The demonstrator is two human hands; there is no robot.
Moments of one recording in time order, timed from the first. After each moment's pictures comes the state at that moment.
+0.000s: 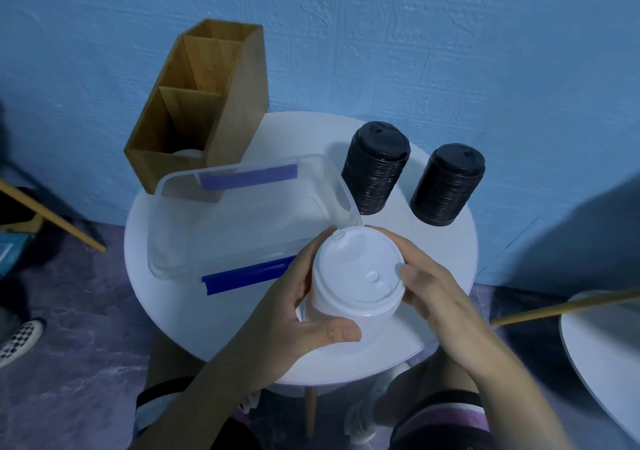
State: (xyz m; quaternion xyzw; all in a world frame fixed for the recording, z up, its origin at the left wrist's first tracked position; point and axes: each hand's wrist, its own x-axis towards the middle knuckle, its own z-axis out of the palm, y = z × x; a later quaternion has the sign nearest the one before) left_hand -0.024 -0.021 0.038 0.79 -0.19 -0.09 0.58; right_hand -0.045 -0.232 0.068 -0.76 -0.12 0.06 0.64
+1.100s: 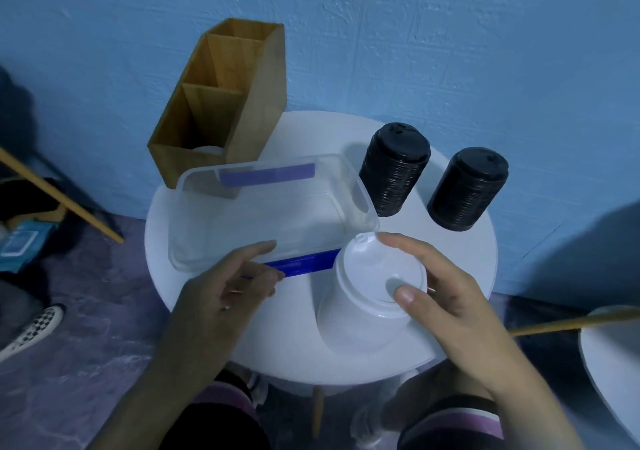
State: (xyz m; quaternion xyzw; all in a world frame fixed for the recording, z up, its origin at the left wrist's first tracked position) left_hand -0.027 0.047 0.035 0.82 -0.07 0.05 0.57; right_hand -0.047 -0.228 0.071 -0.78 -0.13 0.01 0.61
